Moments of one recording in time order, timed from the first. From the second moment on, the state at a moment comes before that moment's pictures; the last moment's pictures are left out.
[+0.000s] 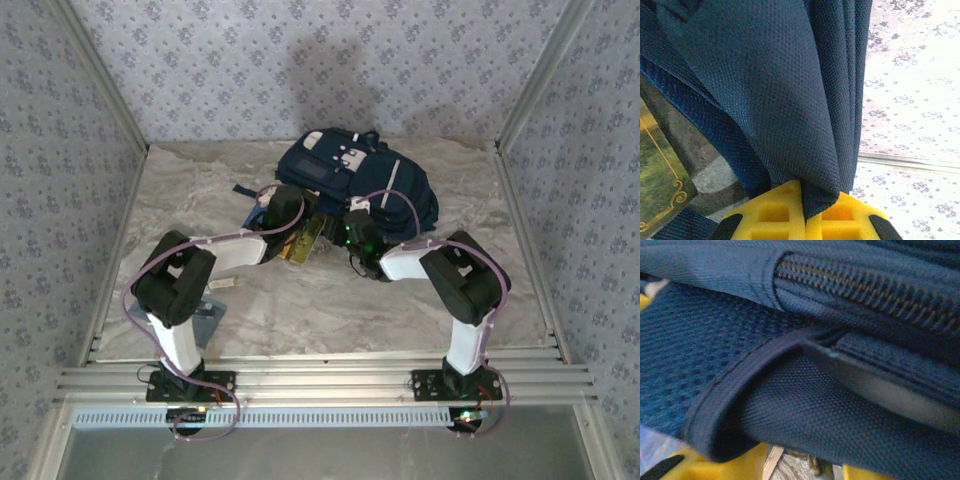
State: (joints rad) left arm -0.64 1.82 1.04 0.41 -0.15 -1.48; right arm 0.64 1.85 0.85 0.52 0.18 0.60
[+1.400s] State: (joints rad) left arm -0.58 1.89 1.13 0.38 0.01 -1.32; right arm 0.36 1.44 0.69 -0.03 -0.25 0.39
